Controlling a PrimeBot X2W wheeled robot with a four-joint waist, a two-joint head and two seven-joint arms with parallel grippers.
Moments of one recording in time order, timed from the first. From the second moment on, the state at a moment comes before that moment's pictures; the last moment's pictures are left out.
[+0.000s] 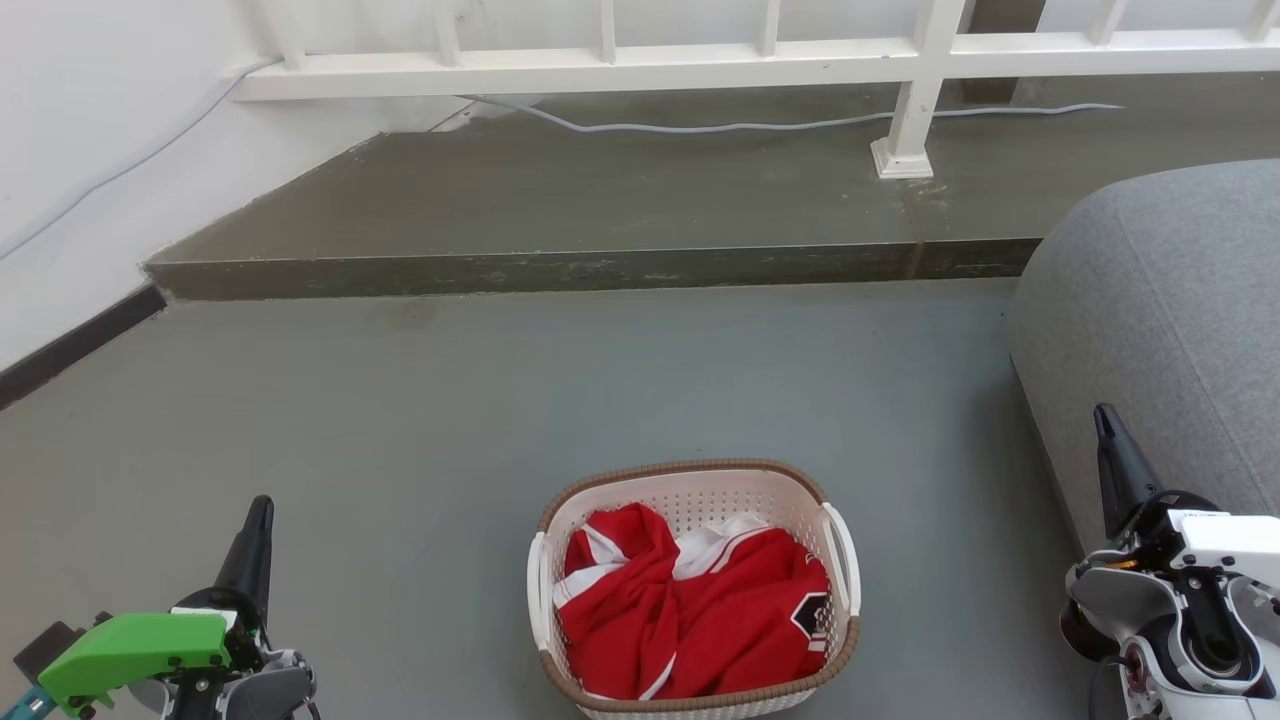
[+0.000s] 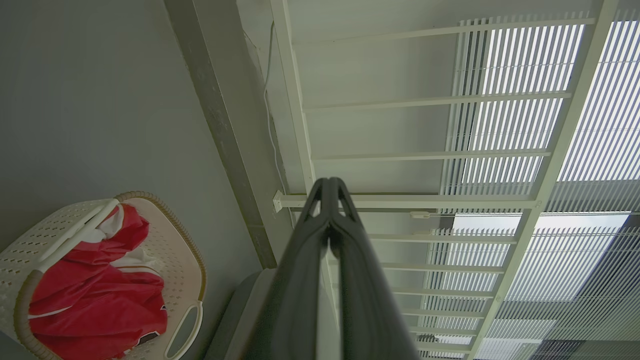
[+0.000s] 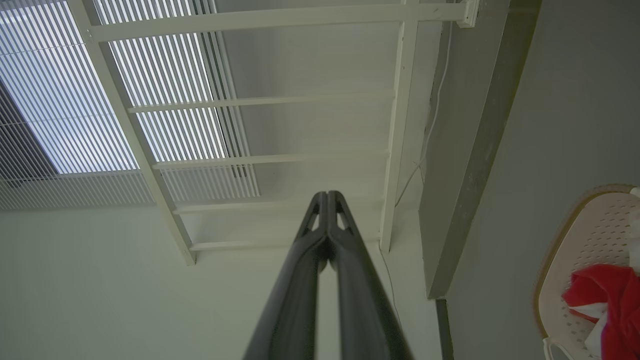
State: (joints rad) left arm -0.04 0.09 -0.01 0.28 -1.68 -0.12 0.04; right arm -0.05 -0.07 -0.08 0.28 1.65 0.11 0.06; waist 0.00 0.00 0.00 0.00
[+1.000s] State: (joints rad) left arm -0.05 0.09 0.00 0.28 -1.68 -0.12 0.04; right arm -0.05 -0.07 -0.08 0.28 1.65 0.11 0.07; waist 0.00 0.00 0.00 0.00
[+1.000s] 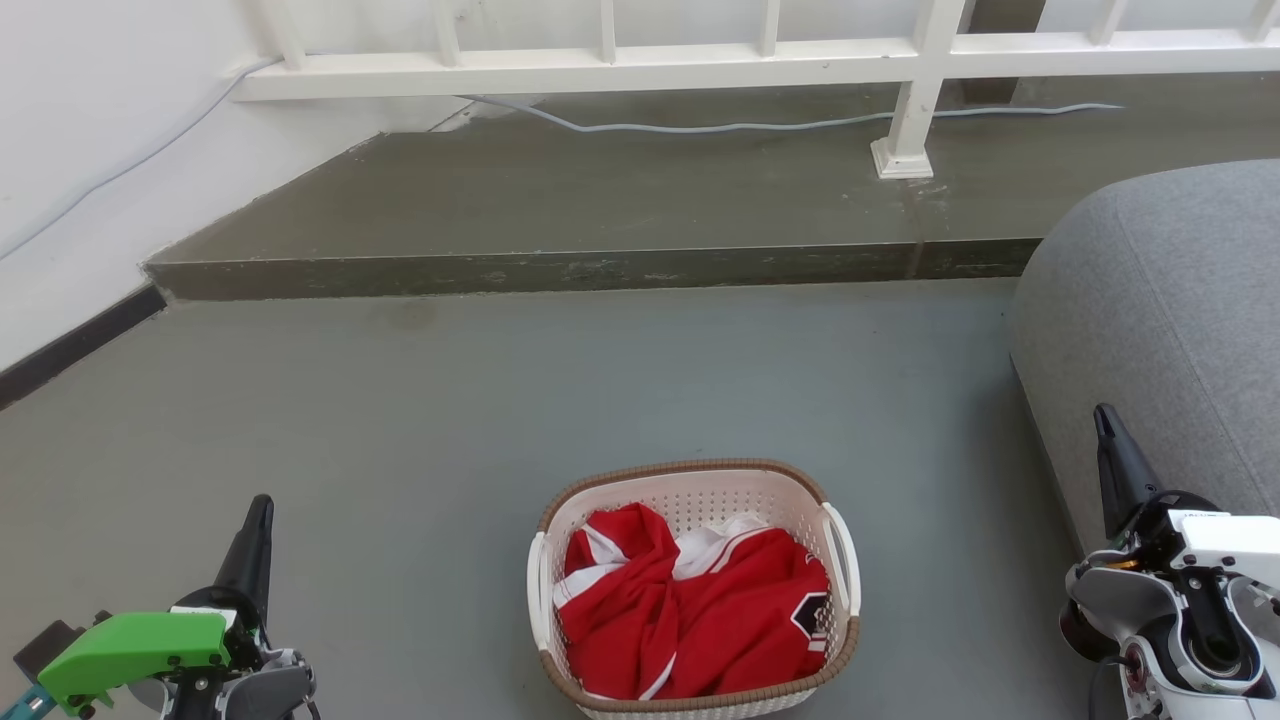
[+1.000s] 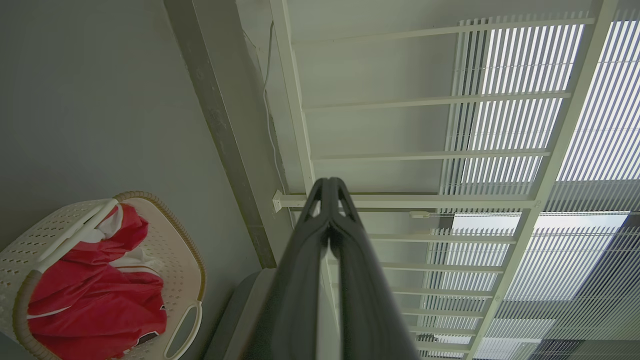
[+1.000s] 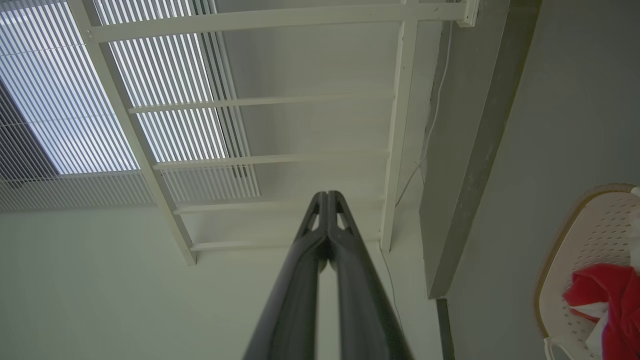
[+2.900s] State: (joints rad) left arm -0.05 0.09 0.00 0.28 -1.68 -0.12 0.05; right arm -0.06 -0.07 -0.09 0.28 1.65 0.12 0.07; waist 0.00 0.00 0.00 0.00
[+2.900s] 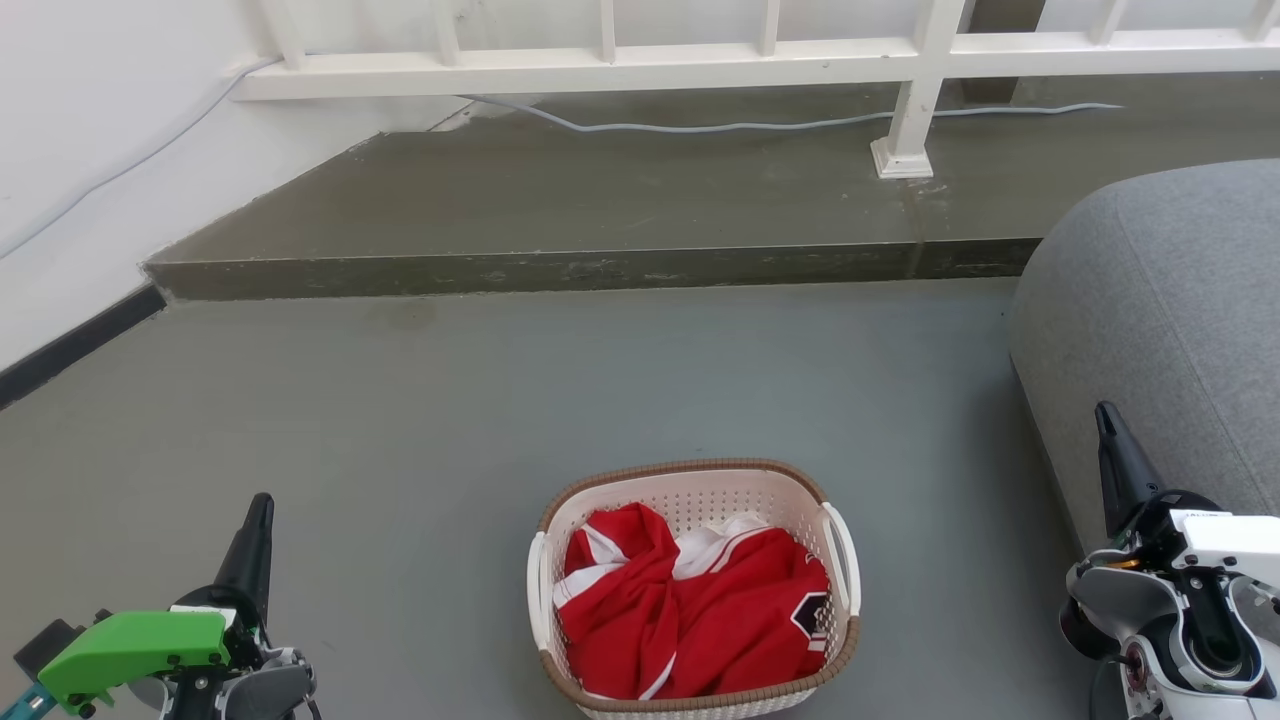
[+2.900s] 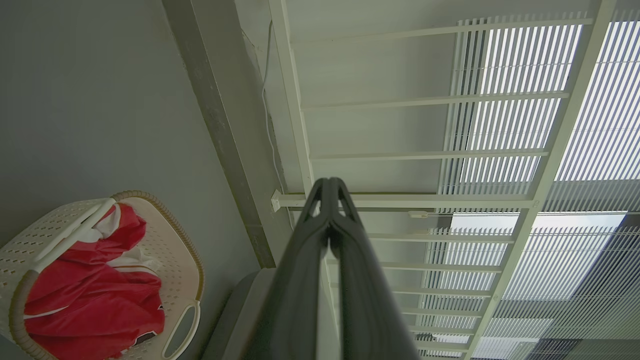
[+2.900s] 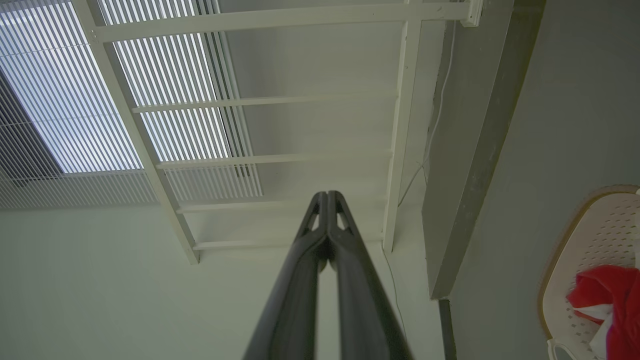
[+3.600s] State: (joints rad) left arm -0.05 0.09 0.00 0.28 -1.68 -0.12 0.05; right arm -0.06 -0.07 -0.09 0.28 1.65 0.12 0.07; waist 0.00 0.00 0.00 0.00
